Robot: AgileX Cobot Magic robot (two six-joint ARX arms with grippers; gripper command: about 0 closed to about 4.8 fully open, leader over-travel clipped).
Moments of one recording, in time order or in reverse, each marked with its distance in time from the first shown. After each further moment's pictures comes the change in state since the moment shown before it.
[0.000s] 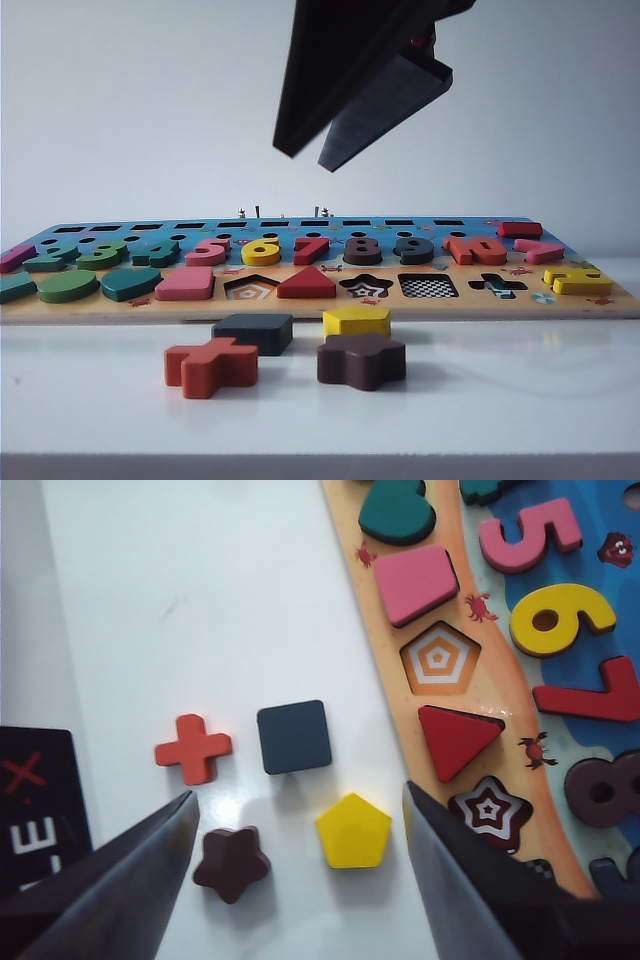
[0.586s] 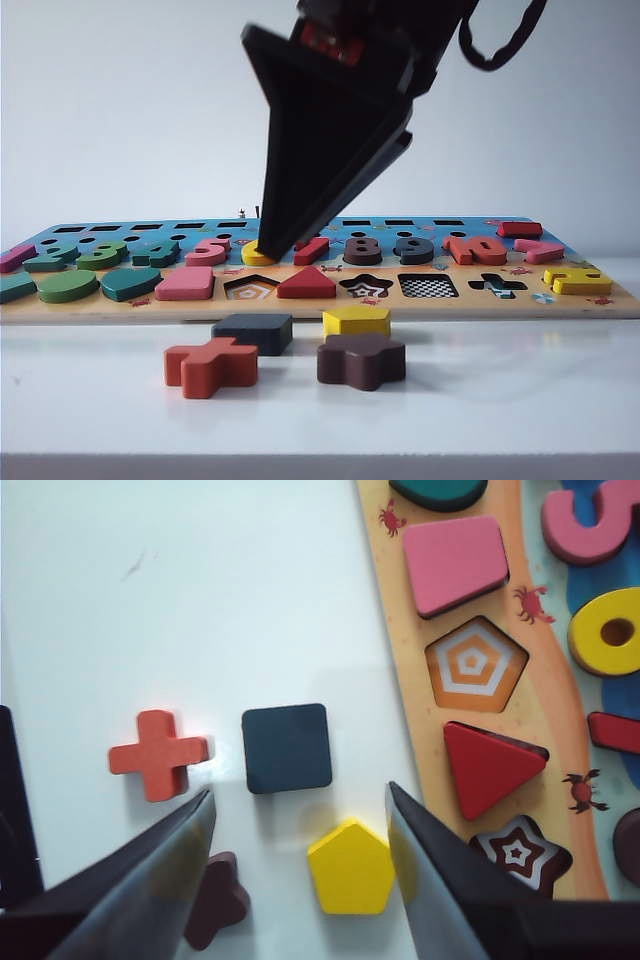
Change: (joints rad) left arm 0.000 0.032 0.011 -0.054 0.064 -0.003; right arm 0.042 0.133 0.000 0.045 0.071 -0.061
